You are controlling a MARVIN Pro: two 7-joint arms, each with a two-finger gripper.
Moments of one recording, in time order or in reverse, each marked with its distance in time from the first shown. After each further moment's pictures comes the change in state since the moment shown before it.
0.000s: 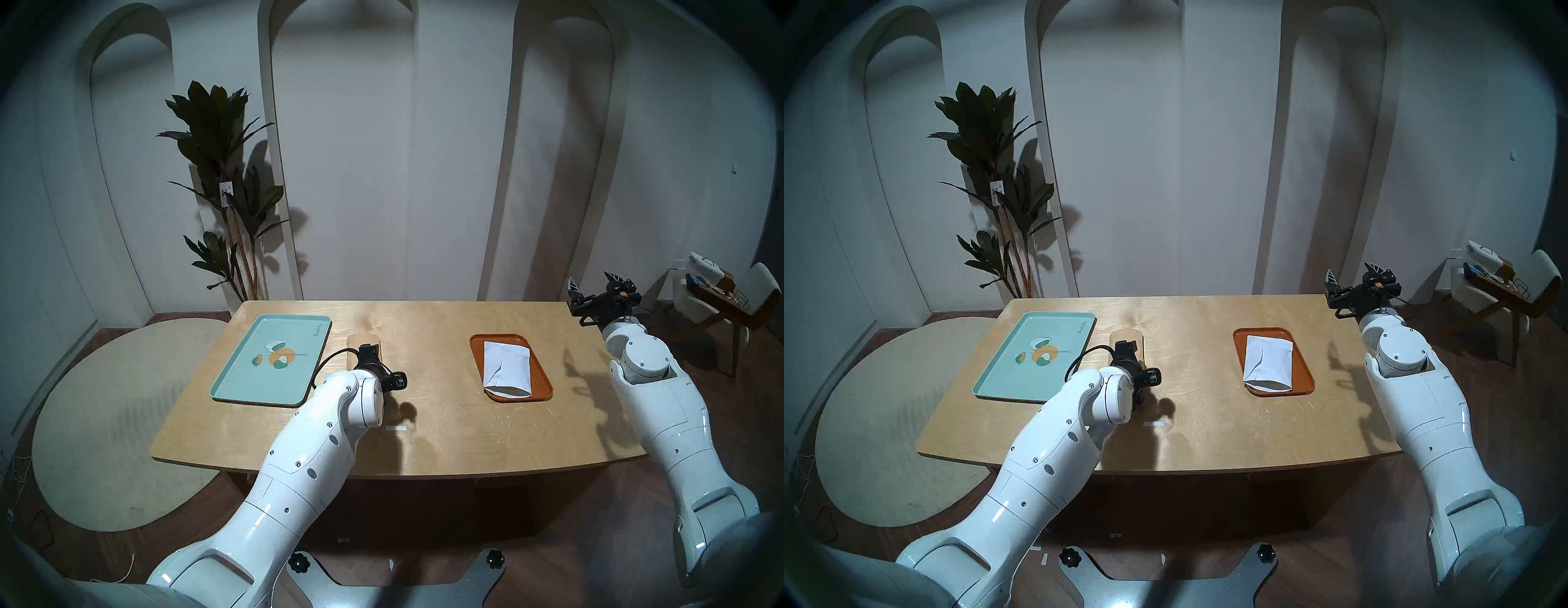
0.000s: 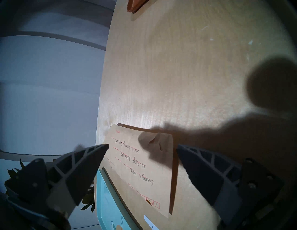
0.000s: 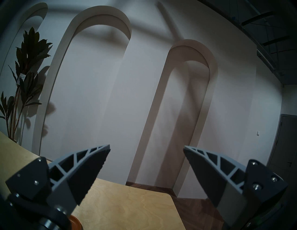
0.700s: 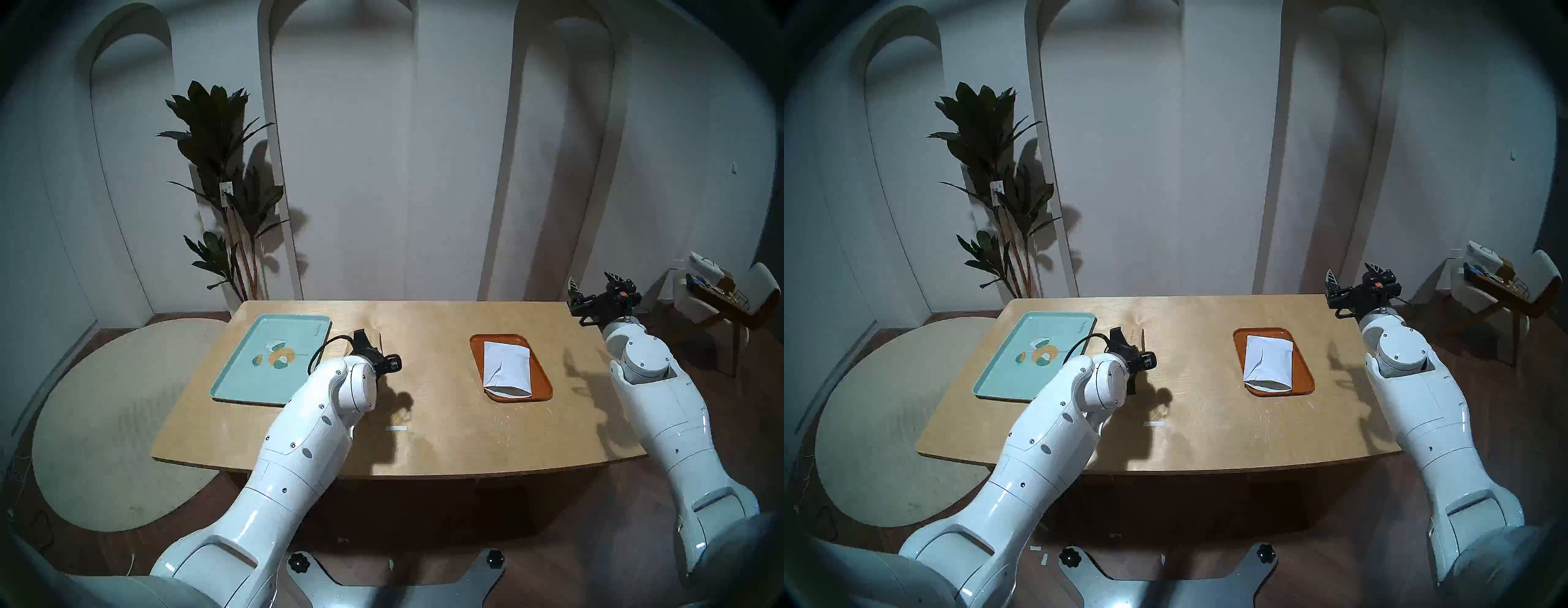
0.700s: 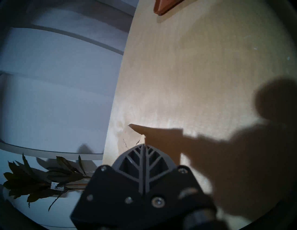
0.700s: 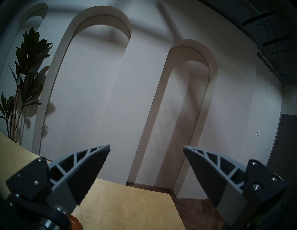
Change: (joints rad) left arm -0.047 -0.017 -0.063 0.043 -0.062 -0.068 0.105; right arm 0.000 0.000 0.000 0.000 0.001 0.000 0.000
